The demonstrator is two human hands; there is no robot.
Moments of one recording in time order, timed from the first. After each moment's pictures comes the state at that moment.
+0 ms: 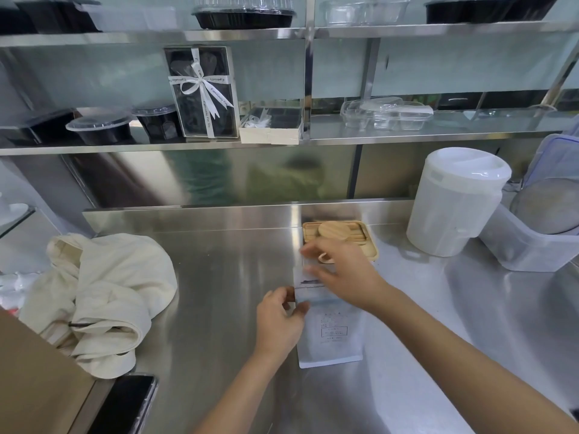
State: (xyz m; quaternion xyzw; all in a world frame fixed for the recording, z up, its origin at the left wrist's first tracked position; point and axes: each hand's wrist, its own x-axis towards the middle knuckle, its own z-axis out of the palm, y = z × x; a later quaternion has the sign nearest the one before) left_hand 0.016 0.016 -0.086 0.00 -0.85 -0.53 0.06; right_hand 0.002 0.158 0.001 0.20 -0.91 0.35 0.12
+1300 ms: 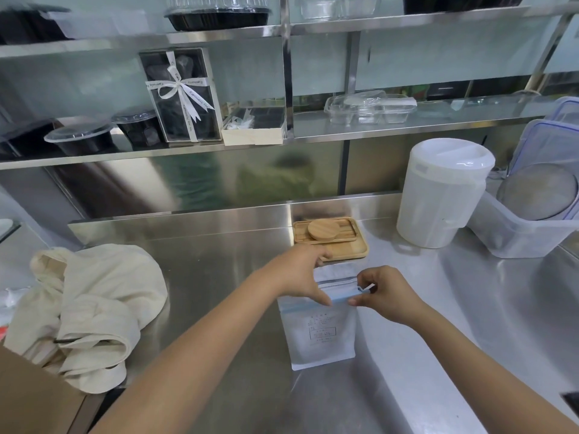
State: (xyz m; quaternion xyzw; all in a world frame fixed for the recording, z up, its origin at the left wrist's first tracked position) left_hand -0.042 0.056 -0.001 -0.32 -0.91 -0.21 -0.14; right_hand 0.016 0.246 -0.055 0.03 -0.91 0.42 0.01
